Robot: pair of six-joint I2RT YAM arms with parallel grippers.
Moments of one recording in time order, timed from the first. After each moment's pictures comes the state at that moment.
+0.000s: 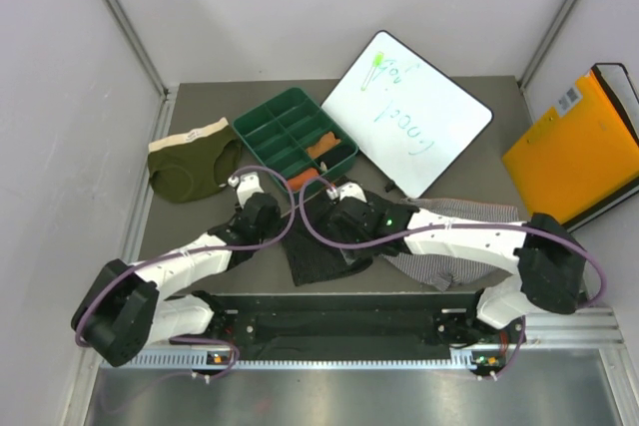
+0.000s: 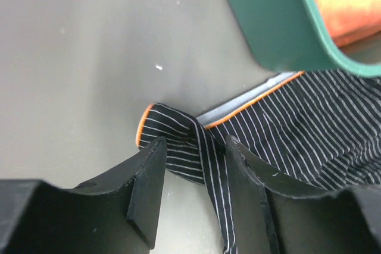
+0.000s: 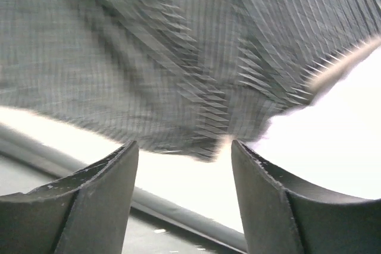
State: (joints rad) left arm -0.60 1.18 0.45 -0.05 -0.42 -0.70; right arm 1.08 1.49 0.98 -0.61 0.29 0.49
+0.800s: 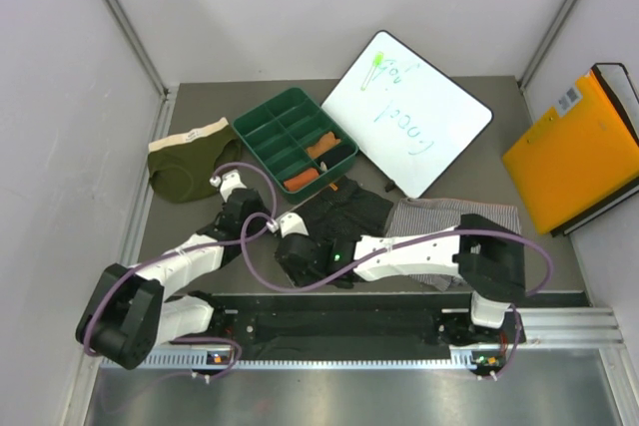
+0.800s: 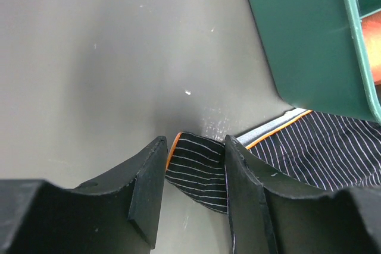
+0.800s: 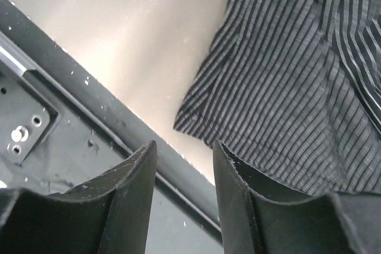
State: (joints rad) left arm -0.43 1.17 0.40 0.05 -0.30 -0.71; right arm 1.37 1.74 1.16 -0.34 0.28 0.59
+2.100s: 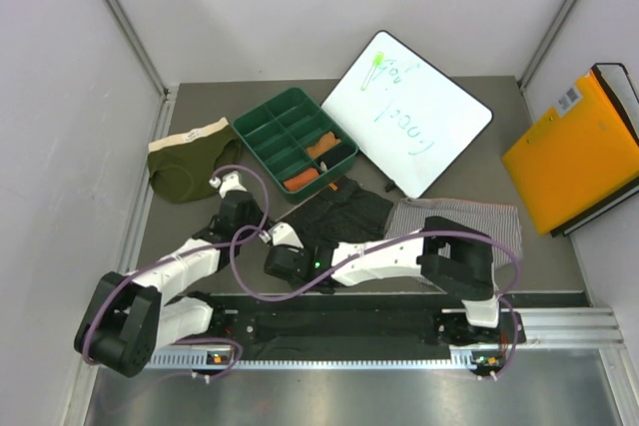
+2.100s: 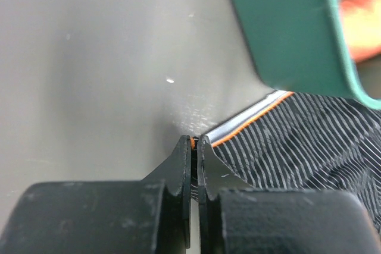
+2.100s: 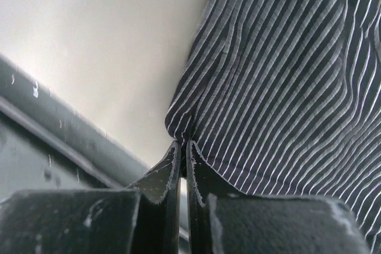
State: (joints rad) left arm -0.39 1.14 0.37 0.08 -0.17 -0.71; right arm 1.39 1.95 1.27 -0.39 0.35 0.59
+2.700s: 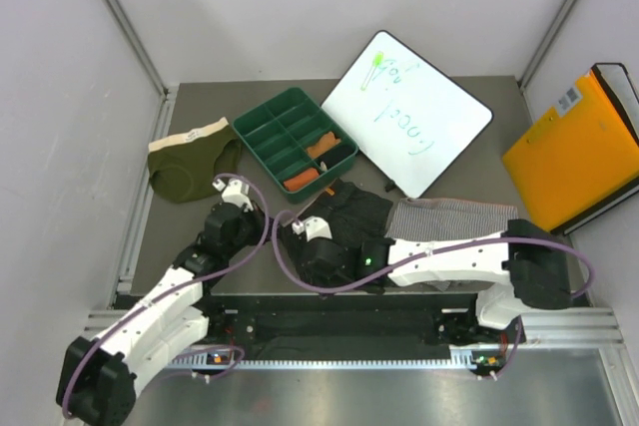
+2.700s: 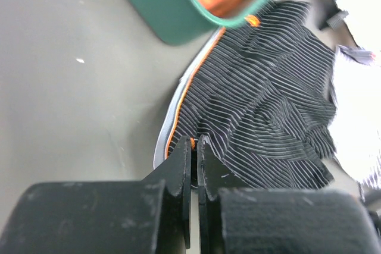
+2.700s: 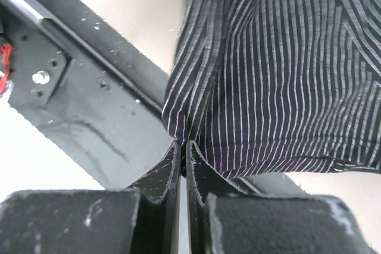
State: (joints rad) left arm -0.43 0.81 0.32 -0.01 0.04 -0.60; right arm 1.39 1.58 1.05 -0.43 0.21 0.72
